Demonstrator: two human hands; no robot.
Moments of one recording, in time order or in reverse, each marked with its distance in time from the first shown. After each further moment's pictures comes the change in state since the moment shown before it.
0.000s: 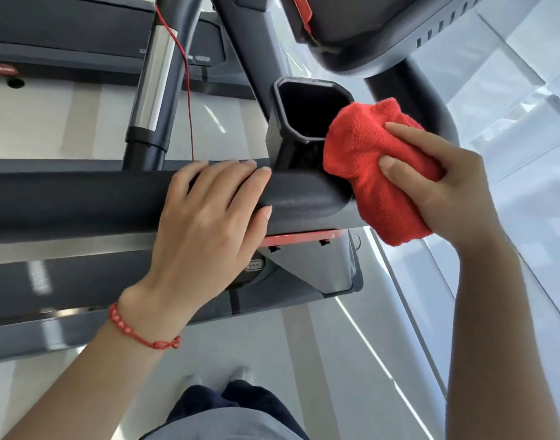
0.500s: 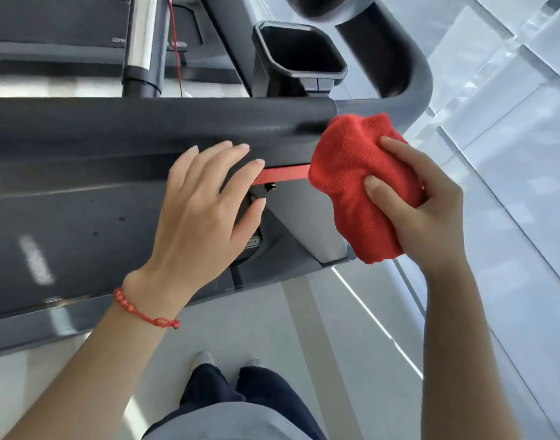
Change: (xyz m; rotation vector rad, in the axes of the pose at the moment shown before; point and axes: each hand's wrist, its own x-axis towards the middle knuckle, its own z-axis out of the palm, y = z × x) left_hand -0.066 0.017 -0.012 -0.117 -0.016 0.020; right_hand -0.127 -0.005 0.025 0.180 0.189 0.076
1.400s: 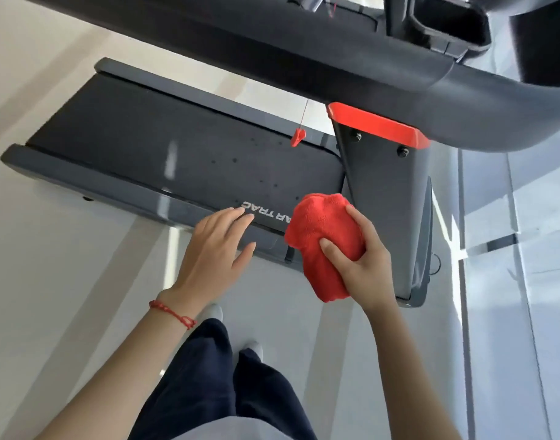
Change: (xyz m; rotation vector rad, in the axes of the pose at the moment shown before) left_hand -0.187 0.094 0.016 0.192 -0.213 -0.633; right_hand -0.104 0.104 0.034 0.113 -0.614 0.032
